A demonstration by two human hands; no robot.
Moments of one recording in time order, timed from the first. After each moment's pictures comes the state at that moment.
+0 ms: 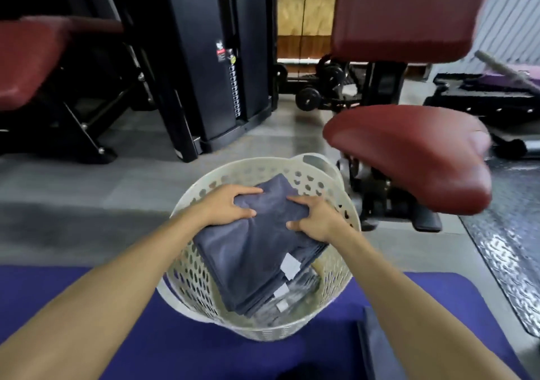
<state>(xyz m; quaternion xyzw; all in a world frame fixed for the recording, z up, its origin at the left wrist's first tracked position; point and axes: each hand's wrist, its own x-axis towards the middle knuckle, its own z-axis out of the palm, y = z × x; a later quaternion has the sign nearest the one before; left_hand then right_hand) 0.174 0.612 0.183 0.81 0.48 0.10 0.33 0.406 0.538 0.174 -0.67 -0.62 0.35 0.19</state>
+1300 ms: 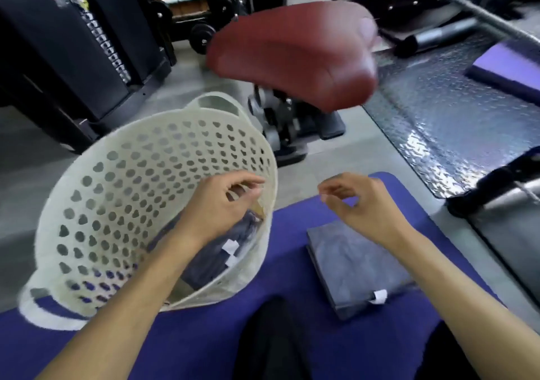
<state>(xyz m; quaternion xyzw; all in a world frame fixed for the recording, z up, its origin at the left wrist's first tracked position) 0.315 0.490 0.159 0.82 0.34 0.21 0.40 0.540 0.353 0.131 -0.71 -0.54 0.20 0.41</state>
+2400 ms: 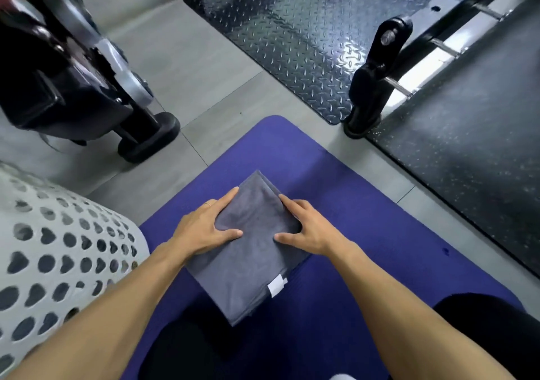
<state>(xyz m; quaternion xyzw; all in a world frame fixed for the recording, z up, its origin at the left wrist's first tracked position) 0.543 0.419 -0.093 0.92 0.26 -0.19 0.24 0.703 0.196 -0.136 -0.79 -0.35 0.40 0.28</state>
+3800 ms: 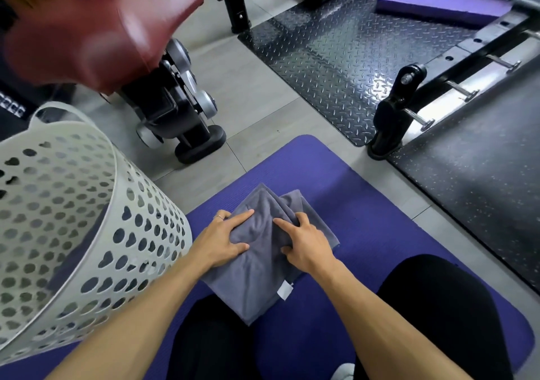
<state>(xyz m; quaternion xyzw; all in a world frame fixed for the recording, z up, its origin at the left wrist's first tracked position) 0.465 0.392 -0.042 0.90 0.32 -0.12 0.27 0.616 0.215 -0.076 -0.84 -0.46 0.26 0.15</state>
